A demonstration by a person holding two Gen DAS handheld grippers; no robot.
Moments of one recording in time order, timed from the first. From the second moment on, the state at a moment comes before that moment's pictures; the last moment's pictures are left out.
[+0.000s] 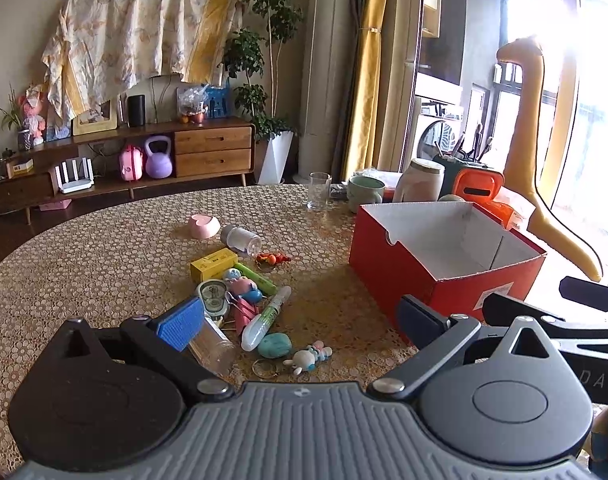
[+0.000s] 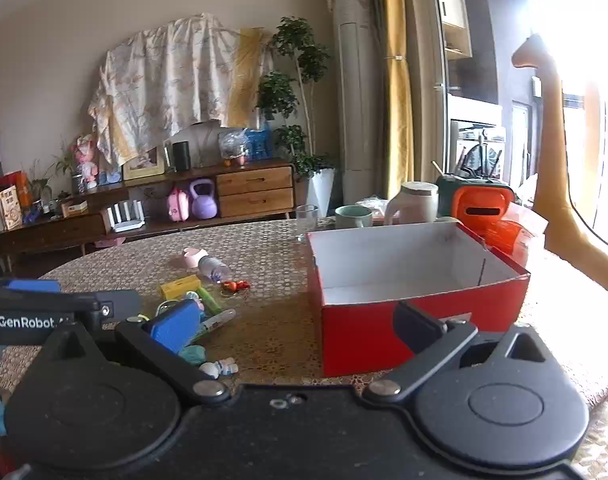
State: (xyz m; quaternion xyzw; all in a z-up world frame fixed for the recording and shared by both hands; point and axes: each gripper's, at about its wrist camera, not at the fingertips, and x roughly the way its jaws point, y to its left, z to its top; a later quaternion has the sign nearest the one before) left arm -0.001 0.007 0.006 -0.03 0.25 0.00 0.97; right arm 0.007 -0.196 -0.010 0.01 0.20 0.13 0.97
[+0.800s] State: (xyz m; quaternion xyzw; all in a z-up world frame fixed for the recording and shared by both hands) left arm 0.068 0.114 -0.036 -0.02 0.32 0.06 0.95; right arm 0.071 -0.130 -0.053 -0.10 0.26 0.29 0.92
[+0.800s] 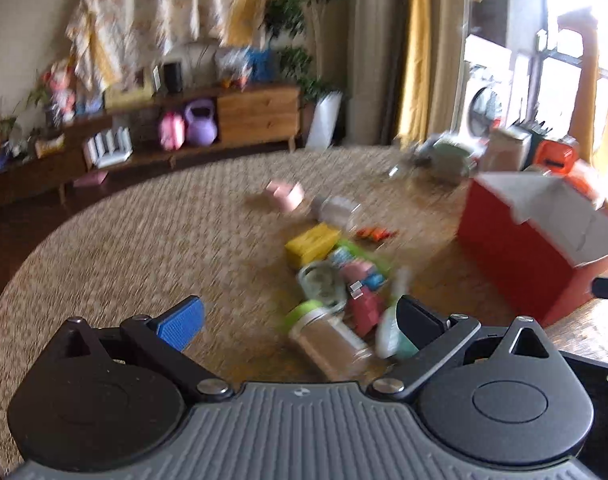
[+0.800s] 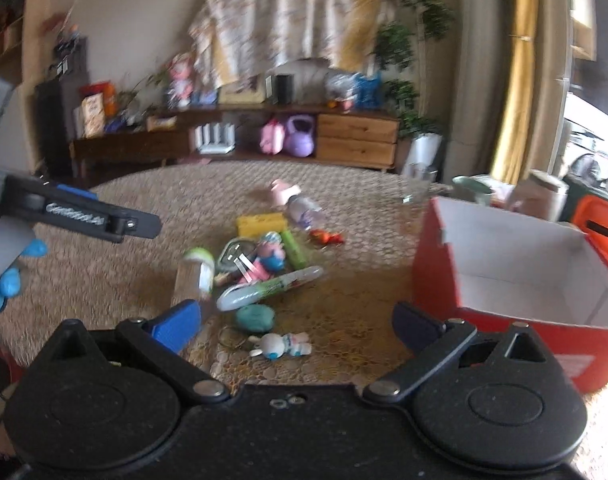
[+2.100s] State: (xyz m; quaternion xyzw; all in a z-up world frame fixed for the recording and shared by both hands) left arm 0.151 0.124 -0.111 -0.13 0.44 0.05 0.88; right arm 0.136 -0.086 -0.126 -0.12 0.38 0.30 0.87
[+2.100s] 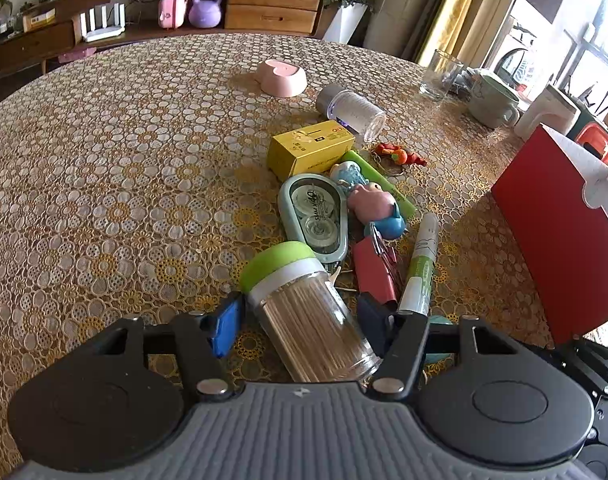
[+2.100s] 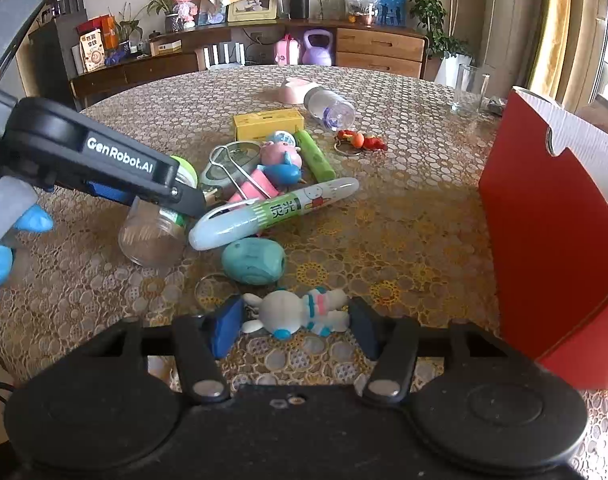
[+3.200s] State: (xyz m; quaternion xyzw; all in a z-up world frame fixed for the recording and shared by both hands) left arm 0.114 0.096 -0.011 -0.09 0.40 -0.02 0.91; right arm 0.138 -0.174 -0.002 -0.04 0.32 0.28 0.90
